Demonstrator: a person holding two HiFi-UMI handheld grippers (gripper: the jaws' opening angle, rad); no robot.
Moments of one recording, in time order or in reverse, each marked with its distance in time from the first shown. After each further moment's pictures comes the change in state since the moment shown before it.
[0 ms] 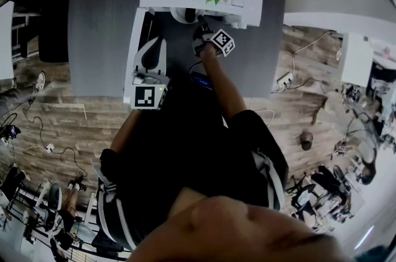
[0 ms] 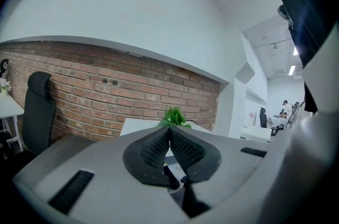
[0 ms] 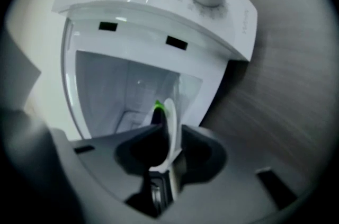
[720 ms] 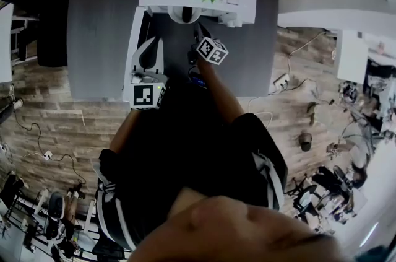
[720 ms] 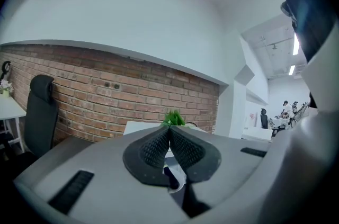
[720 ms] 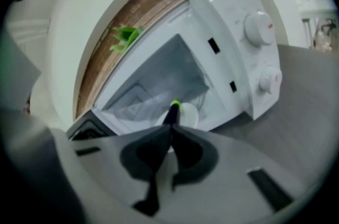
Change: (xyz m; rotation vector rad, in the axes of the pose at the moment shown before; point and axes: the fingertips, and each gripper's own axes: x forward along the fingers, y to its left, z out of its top) left arm -0.016 -0.001 0.009 -0.008 -0.039 0.014; right arm -0.037 0.046 -0.018 -0.633 -0.016 -0.132
